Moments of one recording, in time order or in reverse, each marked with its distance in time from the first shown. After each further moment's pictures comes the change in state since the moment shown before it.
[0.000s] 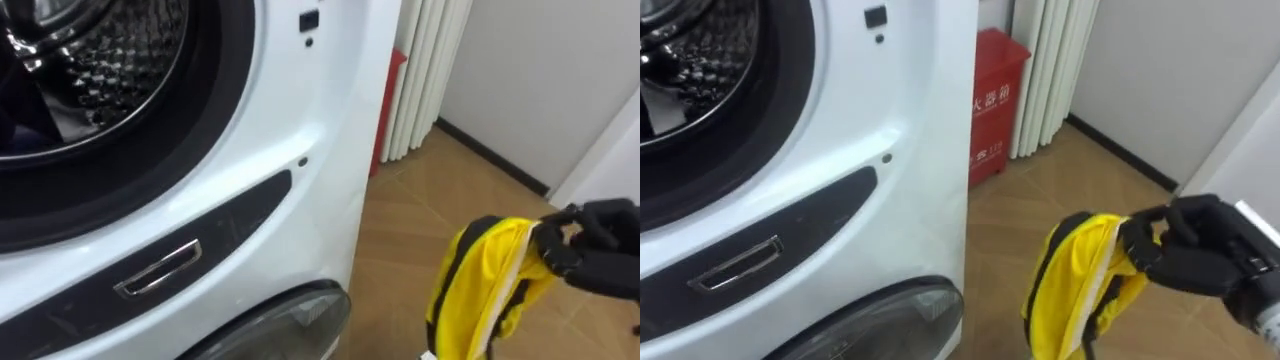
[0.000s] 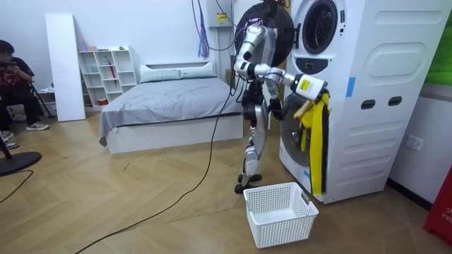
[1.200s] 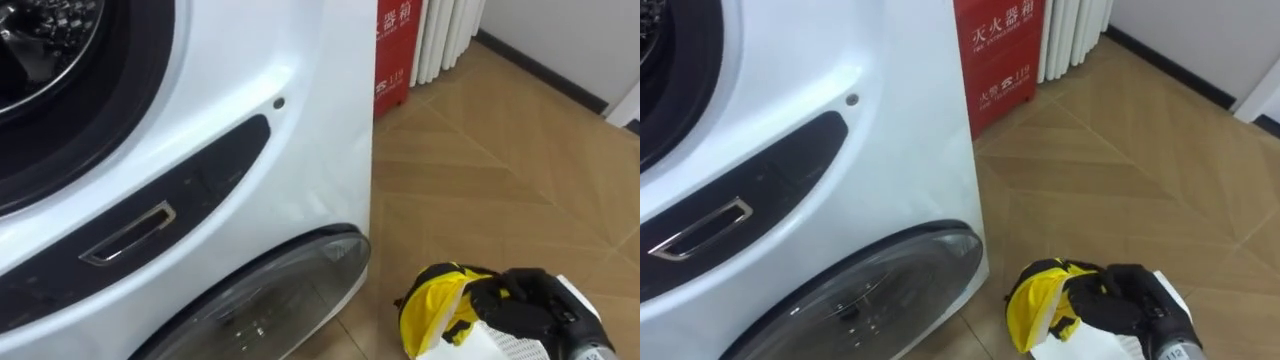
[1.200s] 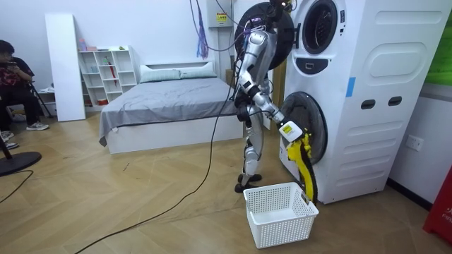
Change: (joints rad) left arm -0.059 -0.045 -0.195 0.140 -0.104 -0.108 0.159; right arm -0.109 0.156 0.236 0.437 -0.049 -0.176 -0.219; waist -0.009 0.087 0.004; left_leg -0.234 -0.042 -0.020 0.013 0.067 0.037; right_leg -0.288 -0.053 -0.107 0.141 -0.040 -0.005
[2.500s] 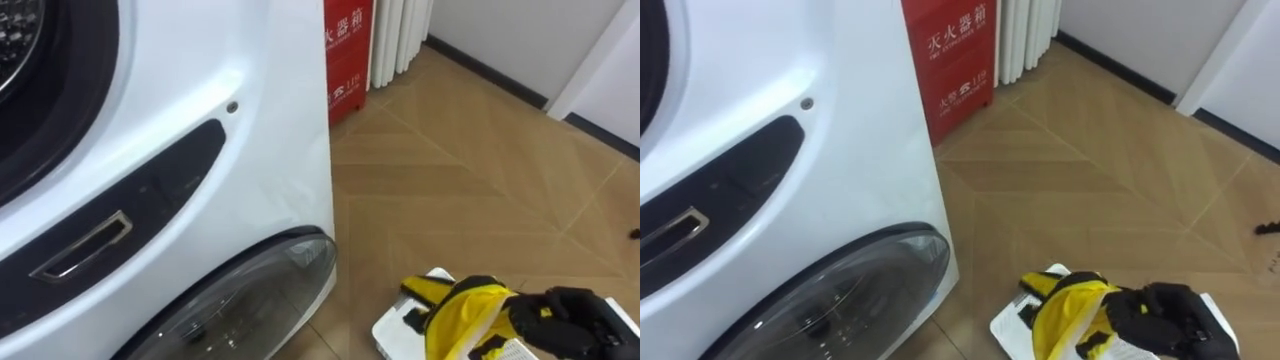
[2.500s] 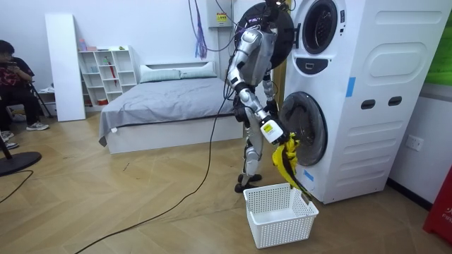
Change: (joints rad) left arm -0.021 0.014 0.046 0.009 -0.011 -0.039 0.004; right arm 0.085 -0.010 -0.086 -0.015 -0.047 -0.008 -0.045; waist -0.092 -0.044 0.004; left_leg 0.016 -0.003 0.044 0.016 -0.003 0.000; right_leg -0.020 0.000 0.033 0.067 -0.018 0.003
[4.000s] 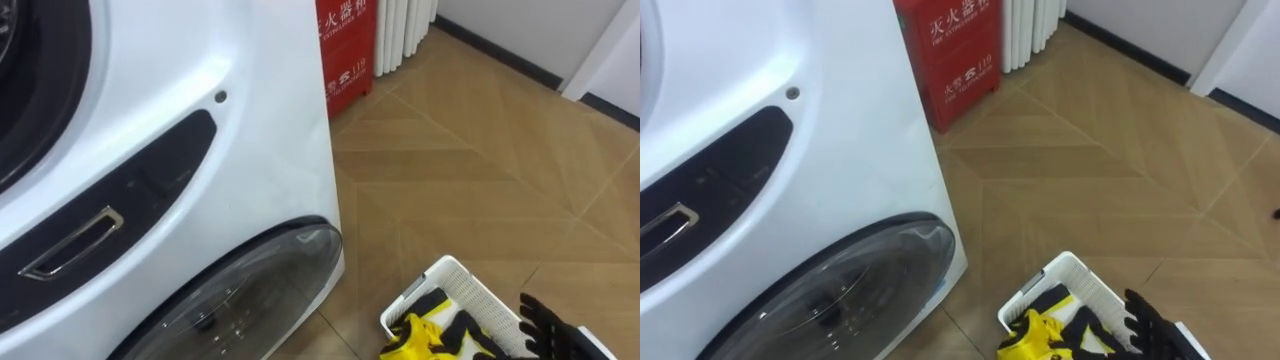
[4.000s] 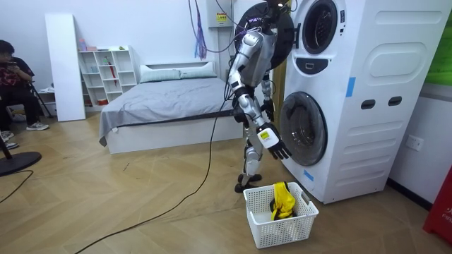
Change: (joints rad) left arm -0.003 -0.005 -0.071 0.039 -0.001 0.017 -0.001; right arm -0.010 -0.007 0.076 0.089 0.014 -0.021 0.038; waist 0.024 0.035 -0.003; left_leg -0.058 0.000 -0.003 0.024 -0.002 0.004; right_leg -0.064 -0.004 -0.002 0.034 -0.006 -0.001
